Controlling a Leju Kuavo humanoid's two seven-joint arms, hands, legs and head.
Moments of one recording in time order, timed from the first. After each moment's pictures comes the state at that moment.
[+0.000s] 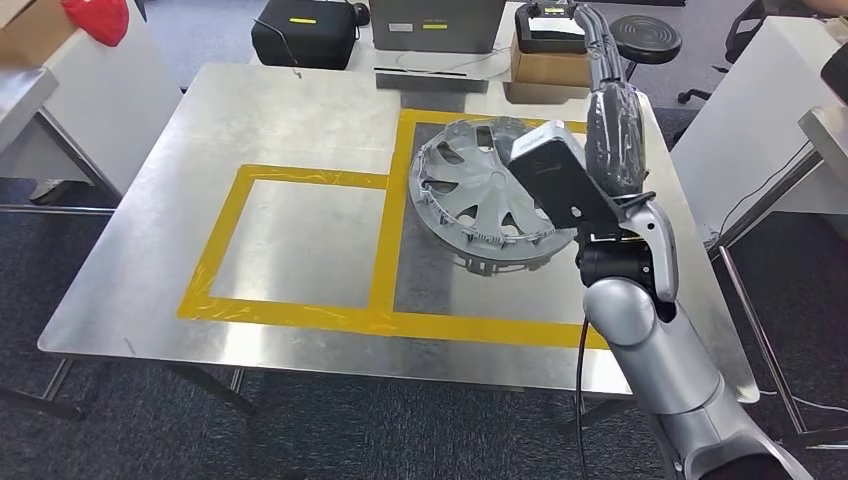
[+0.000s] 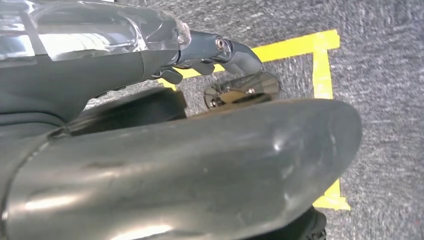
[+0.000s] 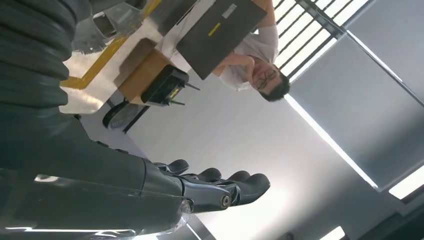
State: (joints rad) left arm -0.13 -0.03 -1.03 -0.20 0.79 0.17 -0.16; right arm -0.60 -0.23 0.41 -1.73 0.66 -0.25 0.36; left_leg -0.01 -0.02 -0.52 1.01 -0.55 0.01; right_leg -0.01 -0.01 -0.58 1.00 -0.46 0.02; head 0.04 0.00
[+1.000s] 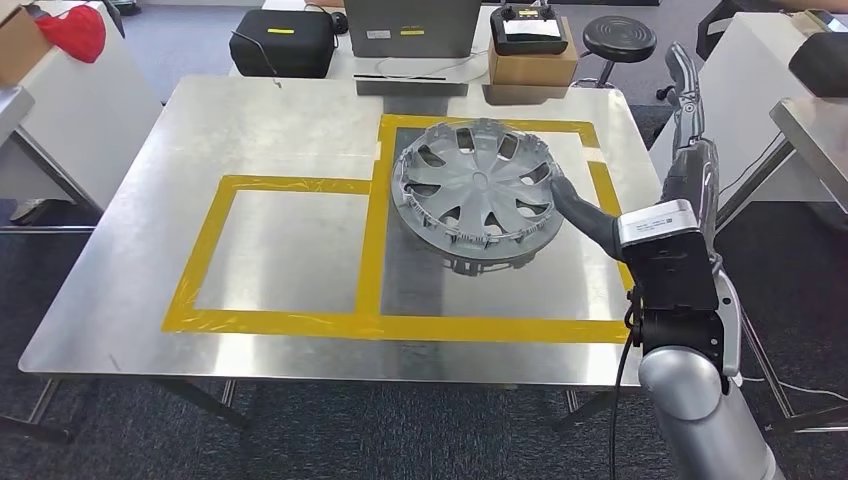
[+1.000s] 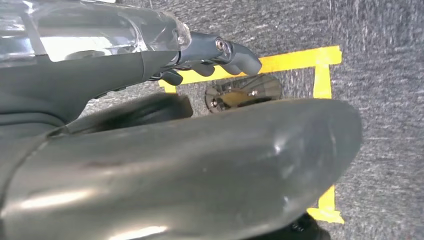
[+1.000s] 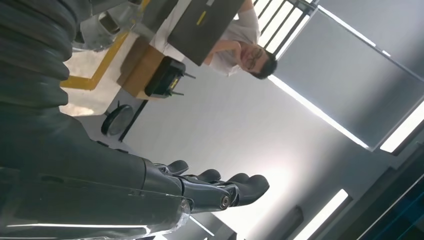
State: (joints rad) left arm -0.12 -0.02 -1.02 -0.20 0.82 0.19 -0.17; right arm -0.32 -0.31 0.25 -2.03 0.55 -0.29 0.29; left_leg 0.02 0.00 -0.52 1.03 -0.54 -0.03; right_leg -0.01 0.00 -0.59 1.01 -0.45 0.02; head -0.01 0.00
